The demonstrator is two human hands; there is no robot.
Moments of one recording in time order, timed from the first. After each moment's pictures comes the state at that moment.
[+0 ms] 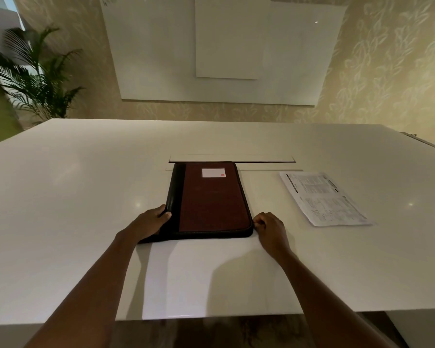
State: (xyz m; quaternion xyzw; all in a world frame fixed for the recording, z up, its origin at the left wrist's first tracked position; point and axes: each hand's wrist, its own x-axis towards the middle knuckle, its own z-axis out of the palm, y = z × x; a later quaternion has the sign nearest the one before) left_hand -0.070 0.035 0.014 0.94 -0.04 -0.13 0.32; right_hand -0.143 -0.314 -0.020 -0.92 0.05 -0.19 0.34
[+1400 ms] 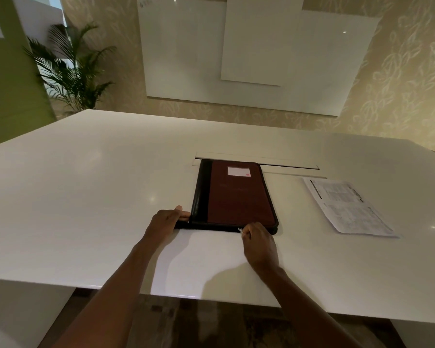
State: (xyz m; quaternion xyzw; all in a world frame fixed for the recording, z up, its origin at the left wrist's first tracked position) left_hand -0.126 0.069 -0.010 0.85 -0.05 0.01 0.53; right_hand -0.185 -0.199 -0.015 -0.95 0.02 -0.17 0.27
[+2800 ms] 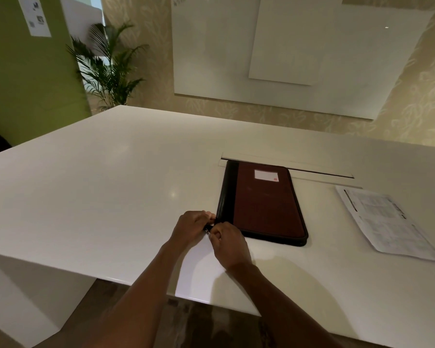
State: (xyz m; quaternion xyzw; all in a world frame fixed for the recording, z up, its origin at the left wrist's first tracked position) left_hand -0.120 0.066 -0.019 0.84 -0.04 0.04 0.55; right_hand -0.163 -0.080 -0.011 -0.93 -0.14 -0.13 0.30
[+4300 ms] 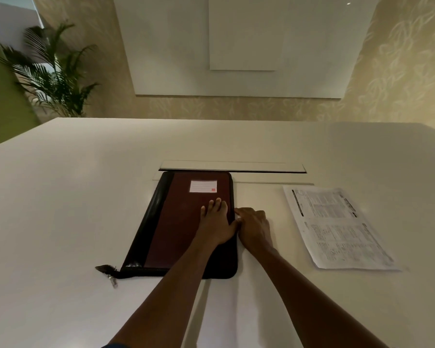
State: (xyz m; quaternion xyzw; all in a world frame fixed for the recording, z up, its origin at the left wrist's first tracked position) left_hand 0.004 -0.209 0.001 0.98 -0.12 -0.05 0.18; right_hand -0.013 -0.339 -0.027 -0.95 -0.01 -0.17 0.25
